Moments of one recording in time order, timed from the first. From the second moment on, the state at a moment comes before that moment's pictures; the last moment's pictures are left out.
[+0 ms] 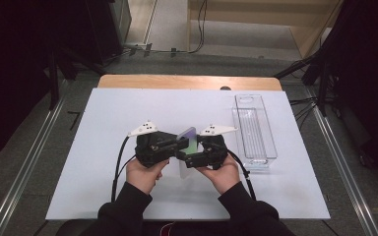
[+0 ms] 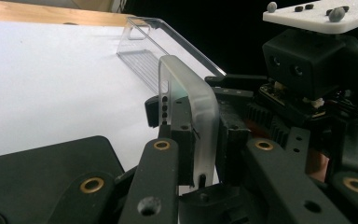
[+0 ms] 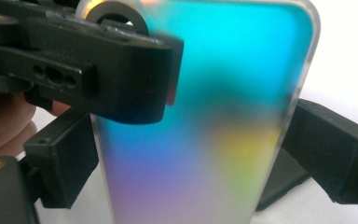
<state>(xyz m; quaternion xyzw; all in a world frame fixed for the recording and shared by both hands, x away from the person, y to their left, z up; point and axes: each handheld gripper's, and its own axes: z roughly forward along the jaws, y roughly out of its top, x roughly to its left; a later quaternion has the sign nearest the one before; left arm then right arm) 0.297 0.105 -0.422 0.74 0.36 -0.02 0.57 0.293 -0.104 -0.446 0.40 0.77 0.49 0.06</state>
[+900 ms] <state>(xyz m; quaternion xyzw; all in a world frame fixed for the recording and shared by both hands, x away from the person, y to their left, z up) 0.300 0.115 -0.413 0.74 0.38 -0.02 0.56 0.295 -0.109 -0.453 0.41 0.78 0.47 0.06</state>
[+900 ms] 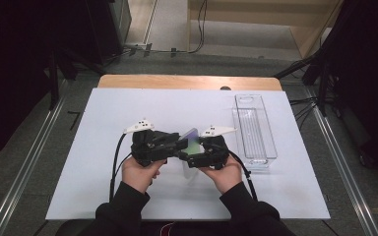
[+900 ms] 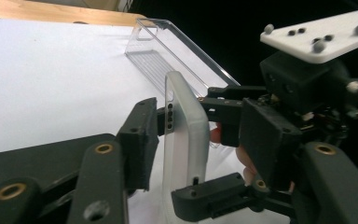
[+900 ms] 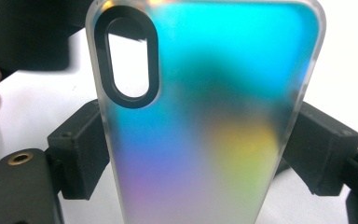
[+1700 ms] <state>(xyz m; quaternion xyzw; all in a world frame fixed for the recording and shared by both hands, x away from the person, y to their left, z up) 0.306 0.141 -0.426 0.80 0.33 -0.06 0.50 0.303 -0.135 -0.445 0.41 0.78 0.47 0.07</state>
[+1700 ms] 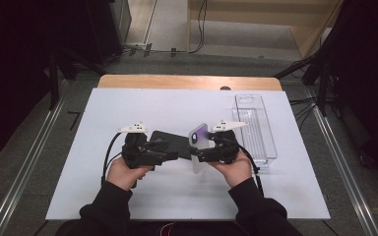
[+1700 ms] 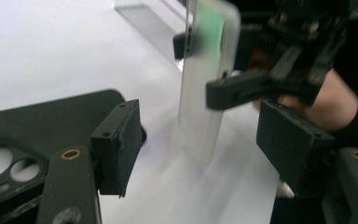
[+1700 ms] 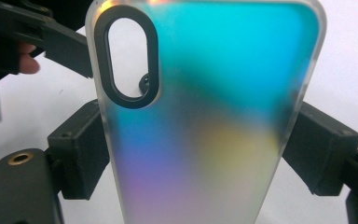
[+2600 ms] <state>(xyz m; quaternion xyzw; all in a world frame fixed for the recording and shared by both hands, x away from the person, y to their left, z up) 0.298 0.171 -0.449 0.85 0.29 -0.06 0.44 0.307 -0.161 -0.425 0.37 0.79 0.48 0.03</state>
